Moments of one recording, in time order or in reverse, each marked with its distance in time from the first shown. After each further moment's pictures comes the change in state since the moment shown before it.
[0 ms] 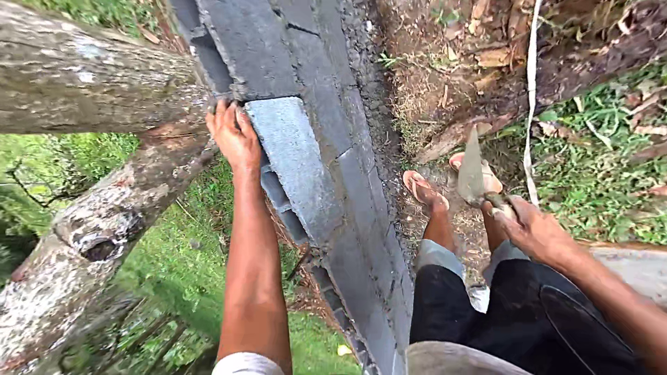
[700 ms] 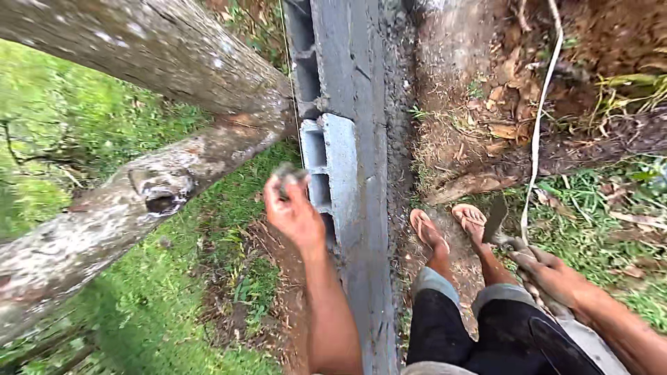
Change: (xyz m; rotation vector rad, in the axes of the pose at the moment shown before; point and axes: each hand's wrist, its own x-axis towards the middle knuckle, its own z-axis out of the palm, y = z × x) left_hand -0.142 0.071 -0.123 -1.094 0.515 -0.316; right_hand -0.049 -0.077 -0.016 0.502 -0.101 0.302
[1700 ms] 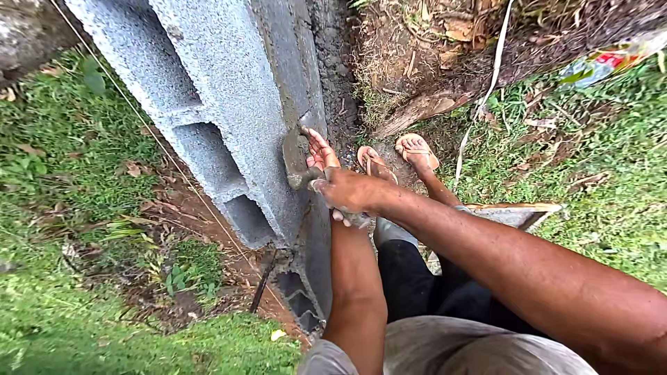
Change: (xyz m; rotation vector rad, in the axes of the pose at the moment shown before) left_hand -0.131 -0.231 0.110 -1.629 0.802 -1.085; right_hand 0.066 -0.168 0.237 -0.420 -0.500 0.015
